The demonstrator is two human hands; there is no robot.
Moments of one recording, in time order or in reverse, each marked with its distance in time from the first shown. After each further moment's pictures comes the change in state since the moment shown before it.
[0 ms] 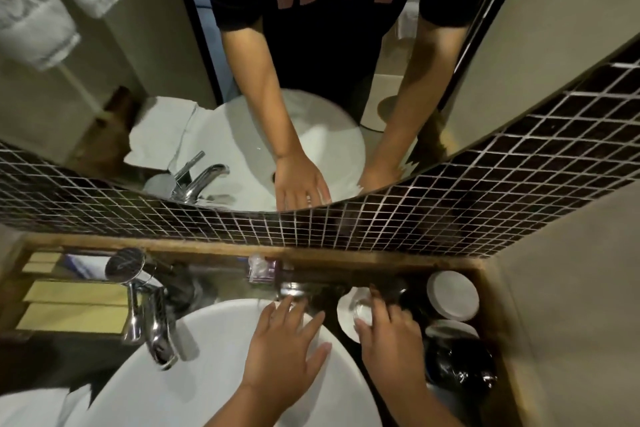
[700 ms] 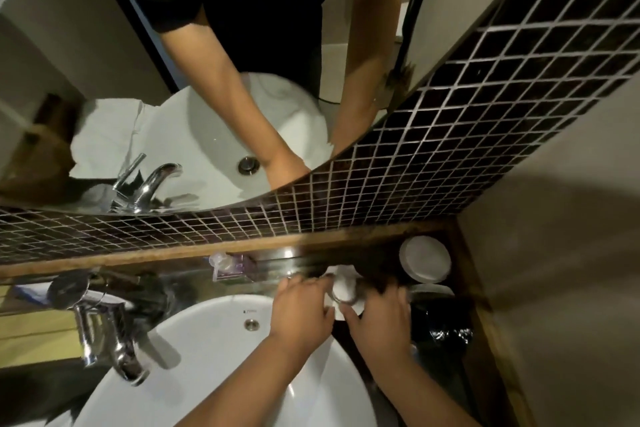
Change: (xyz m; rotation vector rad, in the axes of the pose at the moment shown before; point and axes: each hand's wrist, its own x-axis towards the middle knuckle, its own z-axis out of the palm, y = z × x) left_hand 0.056 0.050 -0.014 -0.187 0.084 0.055; right_hand -0.005 0.011 -0.001 0.127 0.035 0.170
